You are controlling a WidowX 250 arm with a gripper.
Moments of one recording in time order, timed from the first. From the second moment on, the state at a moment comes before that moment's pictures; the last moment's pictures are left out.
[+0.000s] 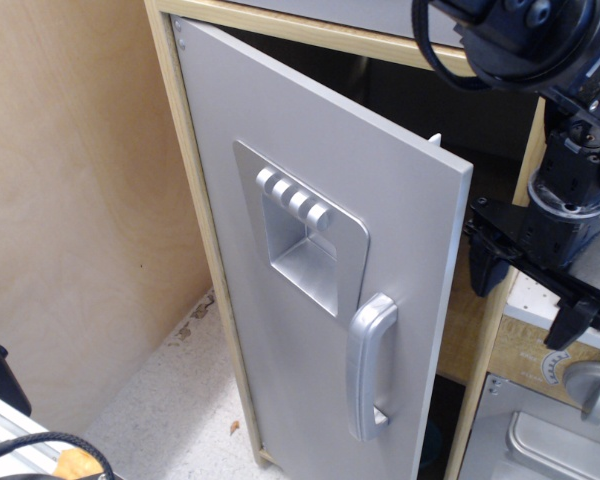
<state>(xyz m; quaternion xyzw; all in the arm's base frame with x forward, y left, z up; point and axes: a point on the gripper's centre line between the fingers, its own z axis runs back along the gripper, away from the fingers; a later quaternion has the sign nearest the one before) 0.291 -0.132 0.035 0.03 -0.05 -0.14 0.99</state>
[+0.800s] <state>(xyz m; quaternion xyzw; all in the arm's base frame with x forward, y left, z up) 0.224 -0.100 0.054 0.03 -0.02 -0.05 1.00</state>
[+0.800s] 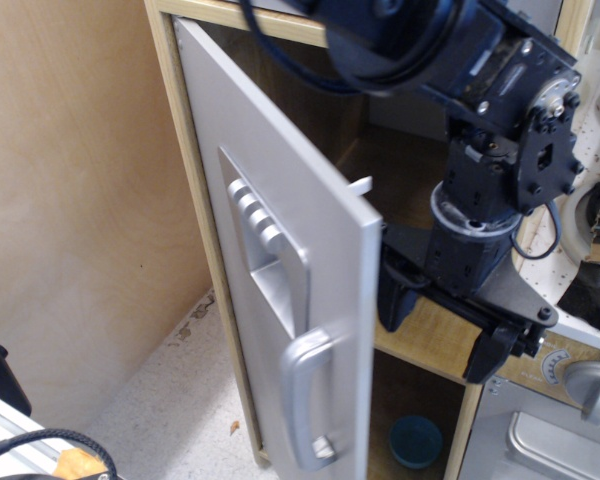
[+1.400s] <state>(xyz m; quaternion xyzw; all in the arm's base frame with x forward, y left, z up) 0.177 -0.054 0.045 0.07 -0.03 0.01 1.00</state>
